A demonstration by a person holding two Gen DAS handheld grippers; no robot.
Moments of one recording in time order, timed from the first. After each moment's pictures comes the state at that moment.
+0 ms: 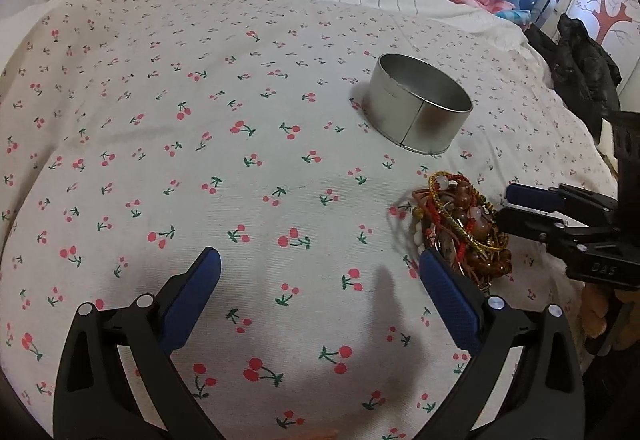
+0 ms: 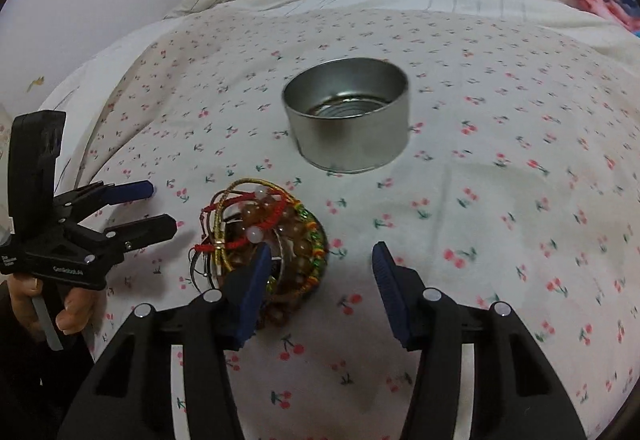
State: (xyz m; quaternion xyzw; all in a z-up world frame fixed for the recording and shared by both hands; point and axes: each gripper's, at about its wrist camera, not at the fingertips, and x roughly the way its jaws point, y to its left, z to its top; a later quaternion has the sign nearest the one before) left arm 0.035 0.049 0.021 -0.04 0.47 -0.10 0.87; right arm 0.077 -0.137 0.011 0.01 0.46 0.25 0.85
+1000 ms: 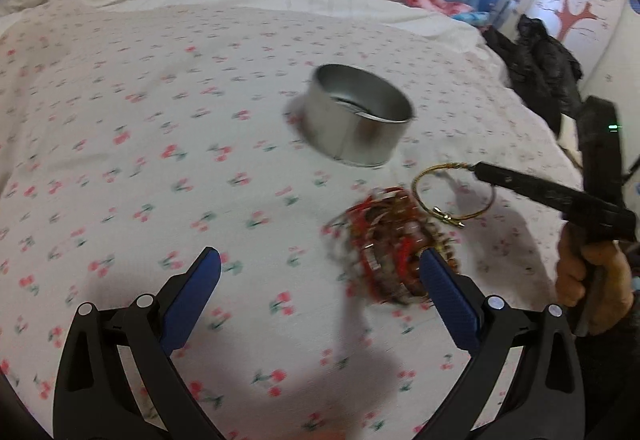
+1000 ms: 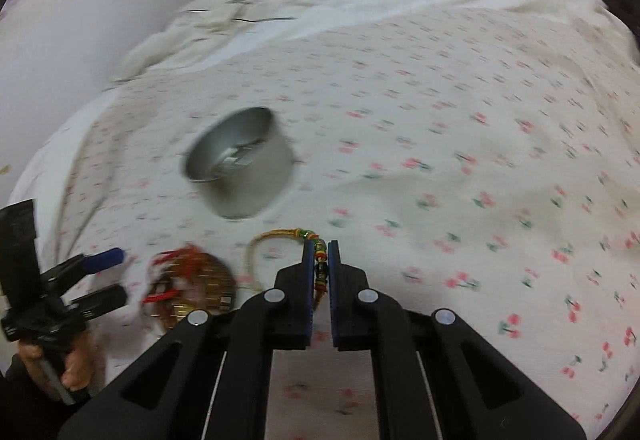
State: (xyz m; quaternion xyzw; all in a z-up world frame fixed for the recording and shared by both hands) left arm 0.040 0.029 0.028 -0.06 0.45 -0.20 0.87; right arm 0.088 -0.211 0.021 0.11 0.45 0.13 0.88
